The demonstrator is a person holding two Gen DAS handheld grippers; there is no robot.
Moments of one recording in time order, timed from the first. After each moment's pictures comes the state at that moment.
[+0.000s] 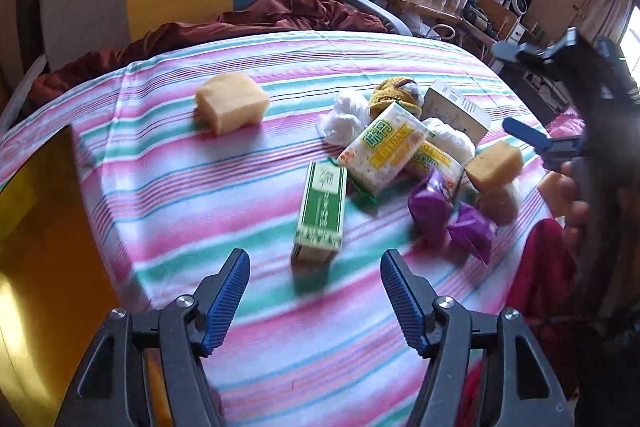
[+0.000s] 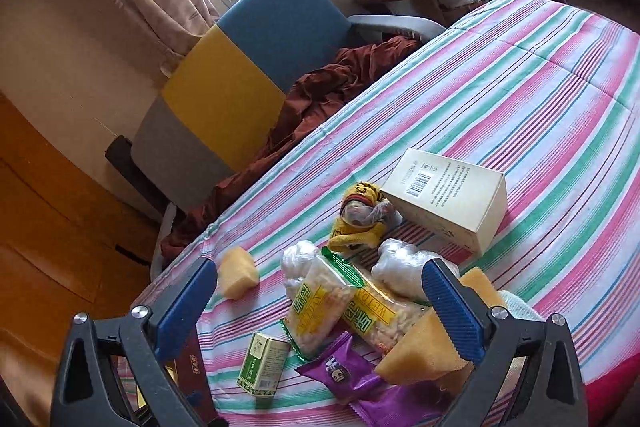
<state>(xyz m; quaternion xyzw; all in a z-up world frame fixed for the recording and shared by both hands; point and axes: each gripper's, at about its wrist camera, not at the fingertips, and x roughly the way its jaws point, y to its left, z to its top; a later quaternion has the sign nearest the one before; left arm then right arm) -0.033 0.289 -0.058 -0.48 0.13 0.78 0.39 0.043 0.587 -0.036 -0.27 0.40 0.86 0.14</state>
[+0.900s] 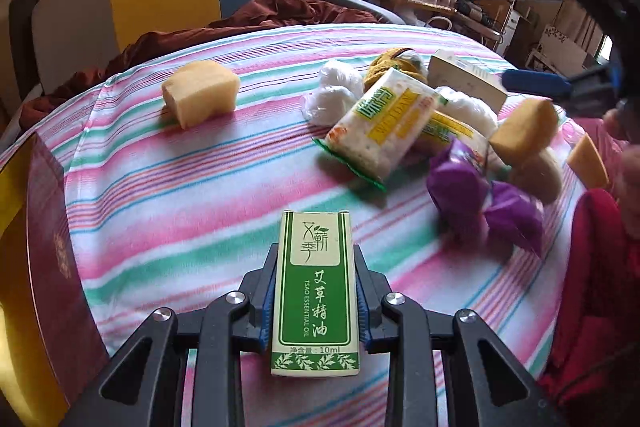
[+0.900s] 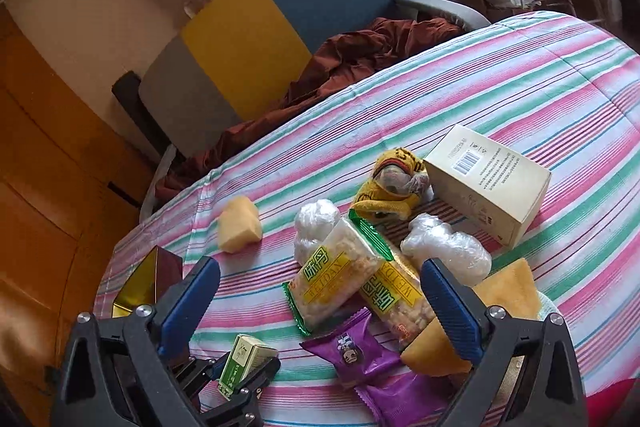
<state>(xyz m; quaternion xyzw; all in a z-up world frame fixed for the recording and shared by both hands) -0.011 0.291 -0.113 -0.42 0.16 0.80 0.39 0.013 0.552 -0.041 -0.35 0.32 0.88 0.10</state>
